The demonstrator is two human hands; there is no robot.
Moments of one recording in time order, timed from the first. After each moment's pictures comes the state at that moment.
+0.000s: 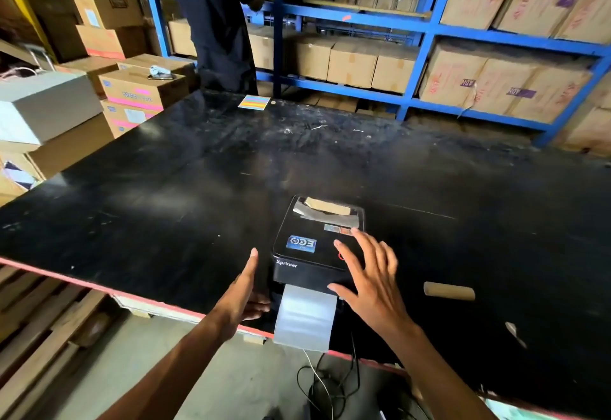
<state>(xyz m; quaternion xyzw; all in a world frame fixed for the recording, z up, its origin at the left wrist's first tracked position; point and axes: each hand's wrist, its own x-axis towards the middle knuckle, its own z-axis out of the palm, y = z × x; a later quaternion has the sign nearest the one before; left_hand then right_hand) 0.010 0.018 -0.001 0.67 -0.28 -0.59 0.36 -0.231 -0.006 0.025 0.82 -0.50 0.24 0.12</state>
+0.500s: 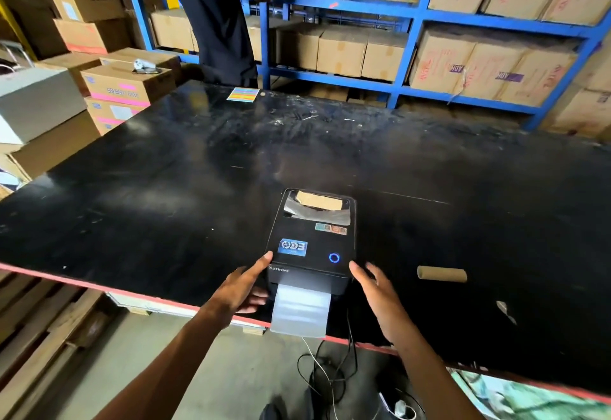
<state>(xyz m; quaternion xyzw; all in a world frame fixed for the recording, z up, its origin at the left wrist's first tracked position) 0.016 0.013 -0.010 0.66 -0.36 -0.58 0.33 -0.251 0.007 -0.015 0.42 -0.65 0.35 -0.53</state>
